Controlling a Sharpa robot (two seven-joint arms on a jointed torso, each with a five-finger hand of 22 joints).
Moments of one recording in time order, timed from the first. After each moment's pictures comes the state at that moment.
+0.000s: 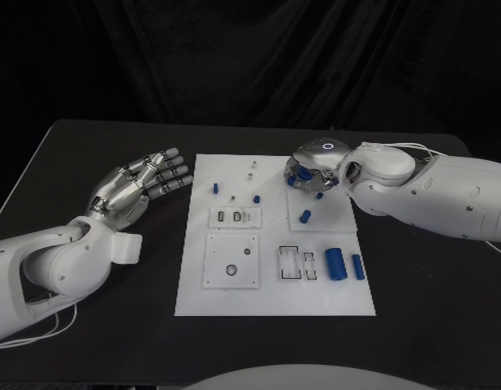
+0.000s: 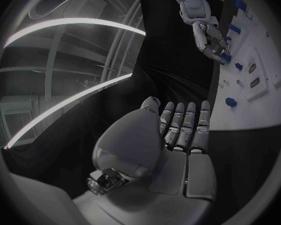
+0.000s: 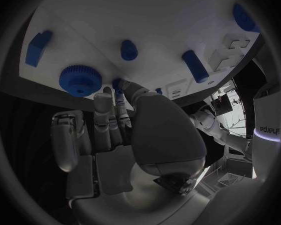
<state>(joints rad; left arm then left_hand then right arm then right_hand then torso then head) 1.21 -1.11 -0.21 1.71 0.15 -0.09 0.68 1.55 0.22 -0.16 0.28 0.71 0.59 0.14 0.18 0.07 0.41 0.20 0.51 0.07 0.44 0.20 0.40 0.07 0.16 0.47 0.29 0.26 0.09 1.38 -0.65 -0.25 1.29 -1.68 -0.28 -0.02 1.42 -0.06 0.36 0.07 0.26 0.92 0.09 0.26 0.21 0.86 0.09 0.46 0.12 1.25 0.00 1.23 0.66 0.01 1.47 0.12 1.57 1.31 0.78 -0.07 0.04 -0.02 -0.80</state>
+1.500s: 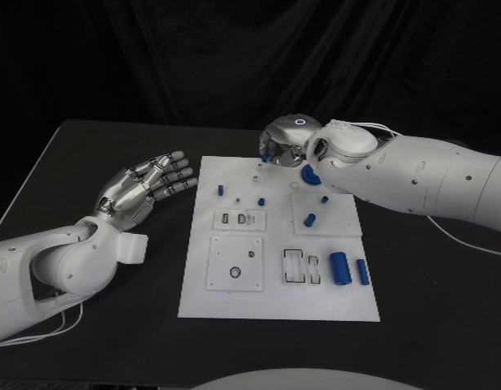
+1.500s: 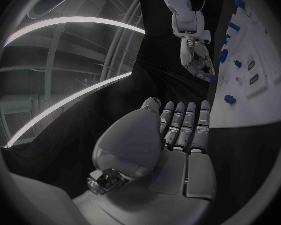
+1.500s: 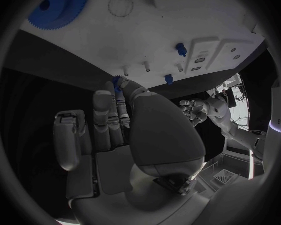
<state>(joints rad) 1.21 -1.09 -0.21 1.69 0.16 -0.09 0.68 1.56 0.22 -0.13 0.28 0.71 0.59 0.15 0.18 0.07 0.41 0.21 0.52 0.07 0.43 0.21 0.41 0.07 0.16 0.47 0.29 0.26 0.09 1.42 -0.41 -0.23 1.06 -1.59 -0.33 -0.01 1.45 -0.03 0.31 0.07 0.22 0.95 0.10 0.33 0.22 1.07 0.07 0.29 0.08 1.25 0.00 1.20 0.61 0.01 1.46 0.10 1.57 1.31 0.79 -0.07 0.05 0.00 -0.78</state>
